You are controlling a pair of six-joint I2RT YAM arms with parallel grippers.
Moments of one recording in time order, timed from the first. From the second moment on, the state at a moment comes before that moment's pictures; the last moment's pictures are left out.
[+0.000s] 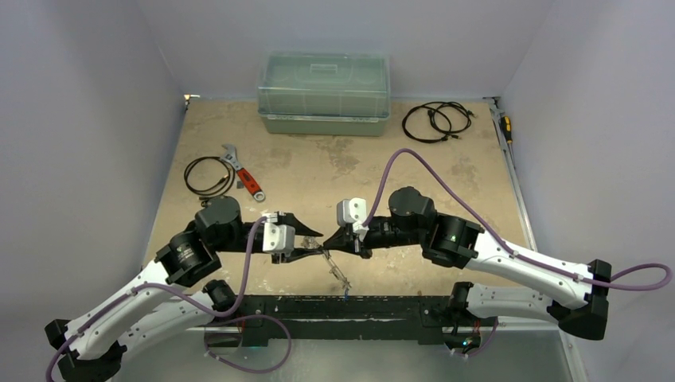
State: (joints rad) left arm -0.87 0.65 0.80 -0.32 0.65 0.32; right arm 1.13 1.01 0.98 -0.23 -0.41 -0.20
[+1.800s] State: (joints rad) left arm -0.88 0.60 0.69 -0.24 0.52 0.30; right arm 1.13 0.87 0.95 -0.15 -0.39 -0.19
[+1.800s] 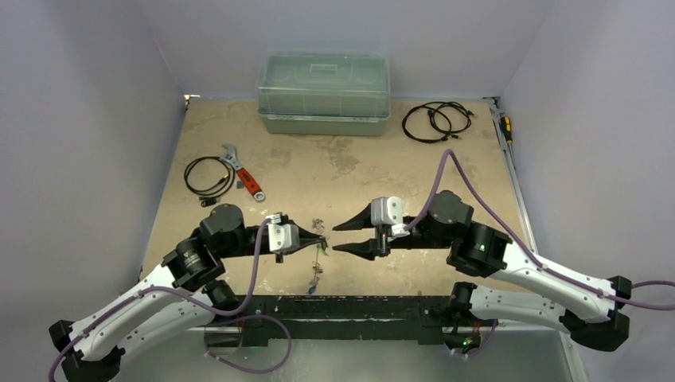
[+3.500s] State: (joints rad) left arm -0.88 0.46 0.59 -0.16 0.54 0.27; right arm 1.13 1.00 0.86 -0.03 -0.33 -0.14
